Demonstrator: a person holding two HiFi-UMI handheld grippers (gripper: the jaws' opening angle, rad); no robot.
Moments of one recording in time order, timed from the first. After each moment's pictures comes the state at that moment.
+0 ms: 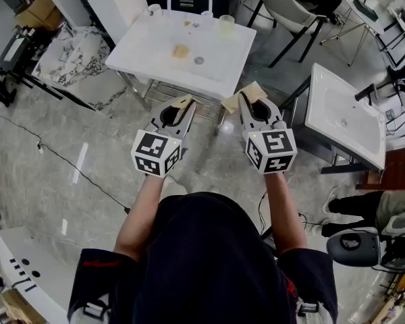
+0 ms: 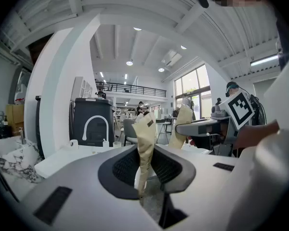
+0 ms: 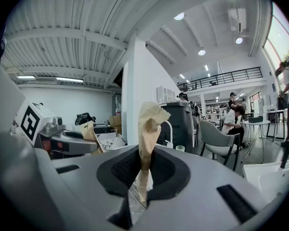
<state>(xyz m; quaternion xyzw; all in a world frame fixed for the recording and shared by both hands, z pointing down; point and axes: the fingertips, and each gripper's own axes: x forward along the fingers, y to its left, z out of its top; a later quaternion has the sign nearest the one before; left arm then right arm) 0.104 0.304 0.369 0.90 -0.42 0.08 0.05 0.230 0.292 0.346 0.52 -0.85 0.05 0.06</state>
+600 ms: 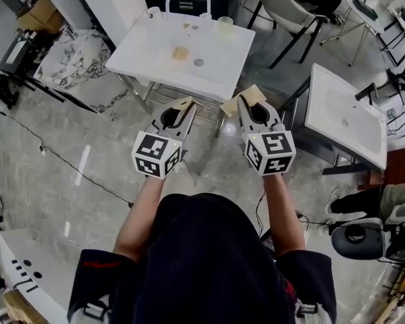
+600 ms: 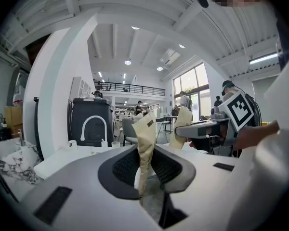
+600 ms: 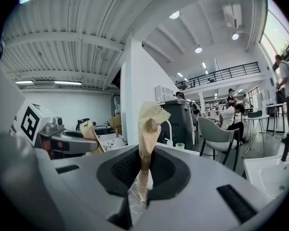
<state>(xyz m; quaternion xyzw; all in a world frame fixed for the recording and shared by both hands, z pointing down) 0.116 0.306 0.369 0.90 -0.42 0.09 0.04 0.241 0.296 0.354 0.52 -0.85 0.07 0.05</state>
